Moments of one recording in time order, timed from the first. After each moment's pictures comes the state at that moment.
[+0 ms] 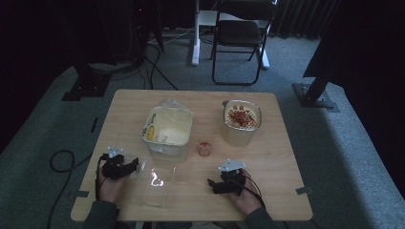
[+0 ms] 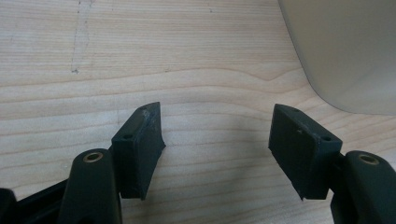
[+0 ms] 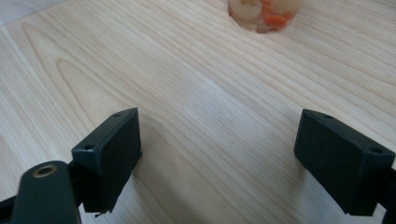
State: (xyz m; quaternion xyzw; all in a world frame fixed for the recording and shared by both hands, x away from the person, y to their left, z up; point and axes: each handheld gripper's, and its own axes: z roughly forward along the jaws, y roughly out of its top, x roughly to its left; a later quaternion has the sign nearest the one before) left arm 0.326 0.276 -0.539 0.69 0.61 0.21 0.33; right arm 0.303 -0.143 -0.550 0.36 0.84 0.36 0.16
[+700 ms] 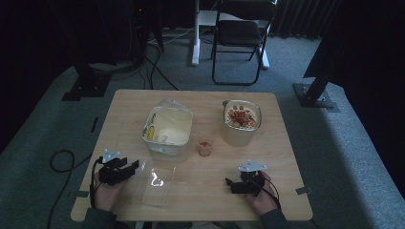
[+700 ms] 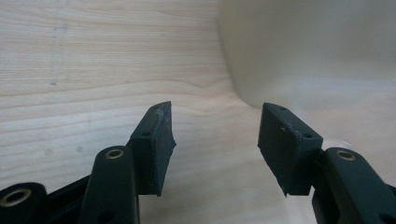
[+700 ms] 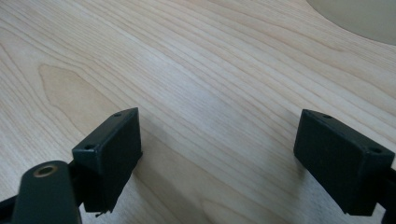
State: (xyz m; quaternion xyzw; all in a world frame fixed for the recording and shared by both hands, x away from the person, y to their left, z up) left arm 0.288 0.264 -0.500 0.70 0.57 0.19 0.37; right arm 0.298 -0.201 -0.550 0.41 0.82 0.36 0.17
